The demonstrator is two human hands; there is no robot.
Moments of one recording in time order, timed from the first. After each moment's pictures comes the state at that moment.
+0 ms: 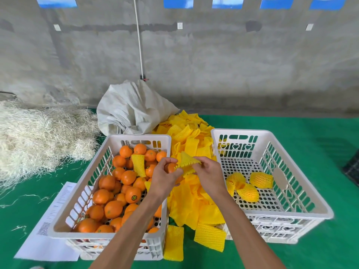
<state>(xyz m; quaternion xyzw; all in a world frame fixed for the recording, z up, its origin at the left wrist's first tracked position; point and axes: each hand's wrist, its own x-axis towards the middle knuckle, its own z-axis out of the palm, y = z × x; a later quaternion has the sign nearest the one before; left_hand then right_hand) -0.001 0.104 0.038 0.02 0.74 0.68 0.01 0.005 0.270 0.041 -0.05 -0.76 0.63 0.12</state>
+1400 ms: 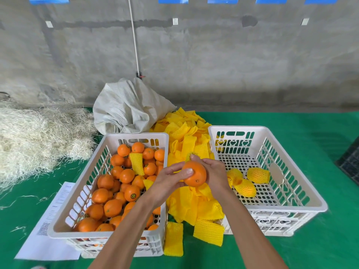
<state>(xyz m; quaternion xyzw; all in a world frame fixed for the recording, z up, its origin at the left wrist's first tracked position) 0.024 0.104 0.068 0.13 0.61 0.75 0.21 0.022 0.275 0.059 -0.10 -0.68 0.72 0.06</state>
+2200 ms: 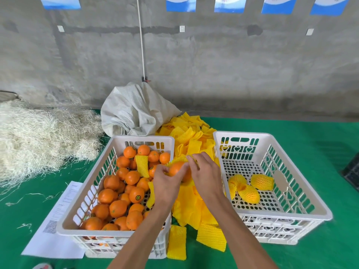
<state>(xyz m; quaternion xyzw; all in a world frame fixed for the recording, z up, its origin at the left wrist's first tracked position) 0.022 0.108 0.043 -0.06 0.75 0.65 -0.11 0.025 0.233 0.070 0.05 -0.88 0.32 0.35</state>
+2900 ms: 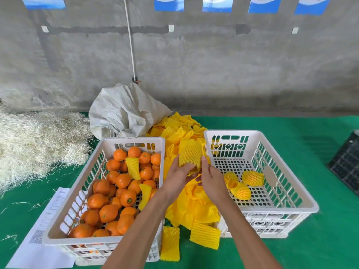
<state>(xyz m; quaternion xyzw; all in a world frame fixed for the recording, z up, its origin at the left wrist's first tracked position) -0.002 0.152 0.056 0.05 0.56 0.81 0.17 0.031 0.284 0.046 -0.08 -0.82 0.55 0.12</state>
